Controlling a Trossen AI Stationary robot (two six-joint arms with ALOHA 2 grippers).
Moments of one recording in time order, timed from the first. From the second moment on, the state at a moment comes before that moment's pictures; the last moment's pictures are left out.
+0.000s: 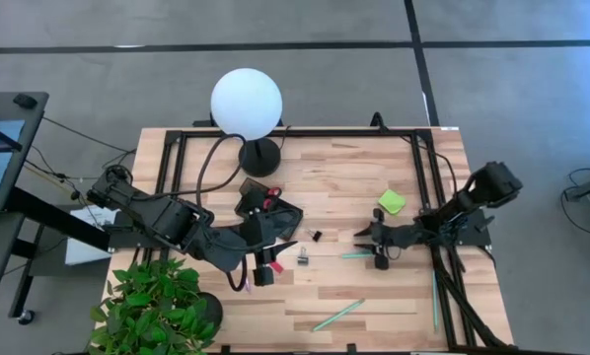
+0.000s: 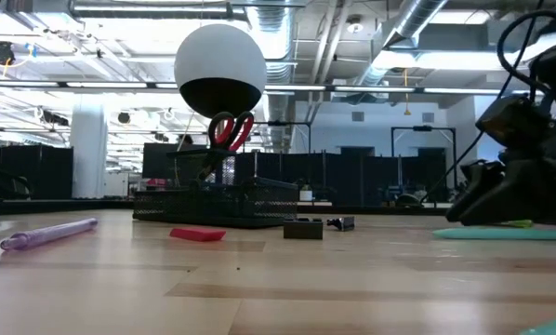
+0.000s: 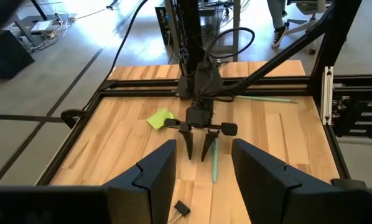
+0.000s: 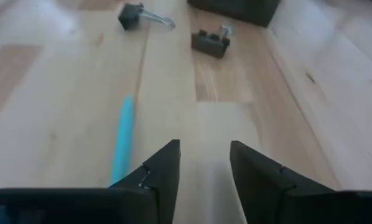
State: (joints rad) left arm -0.50 1.63 1.86 -0.77 -0.65 -0.22; right arm 0.41 1.56 0.00 0.98 0.37 0.16
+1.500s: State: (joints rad) left arm -0.58 1.63 1.86 -0.78 -0.64 -0.25; right arm 0.78 1.82 0.07 0.95 0.80 0.52
